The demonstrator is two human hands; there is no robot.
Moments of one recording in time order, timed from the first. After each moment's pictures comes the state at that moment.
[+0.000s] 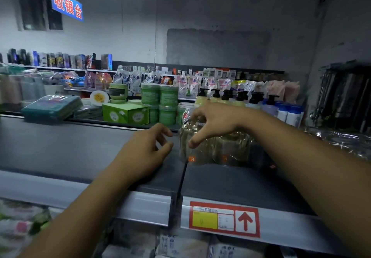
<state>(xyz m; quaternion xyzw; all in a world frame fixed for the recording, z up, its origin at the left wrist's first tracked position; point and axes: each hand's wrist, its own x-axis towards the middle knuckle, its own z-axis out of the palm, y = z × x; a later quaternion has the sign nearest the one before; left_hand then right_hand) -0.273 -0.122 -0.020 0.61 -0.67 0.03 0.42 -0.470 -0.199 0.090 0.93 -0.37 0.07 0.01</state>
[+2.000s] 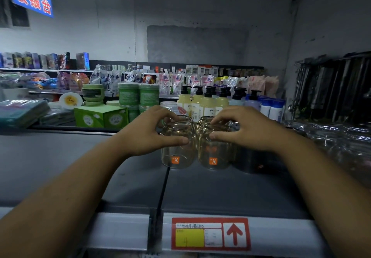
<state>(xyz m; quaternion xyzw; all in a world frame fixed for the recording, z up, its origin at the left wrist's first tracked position) -0.292 -0.184 0.025 0.52 -0.78 0.00 0.35 -0.563 -0.217 0.055 0.89 -0.39 0.25 0.01</state>
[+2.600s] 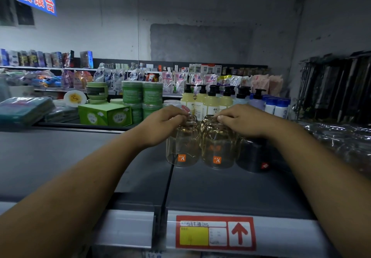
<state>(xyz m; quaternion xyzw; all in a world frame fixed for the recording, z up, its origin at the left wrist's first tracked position) -0.303 -0.215 0.027 0.52 -0.75 -0.10 0.39 -0.550 -0.255 0.061 0.86 -0.48 0.18 -0.02</state>
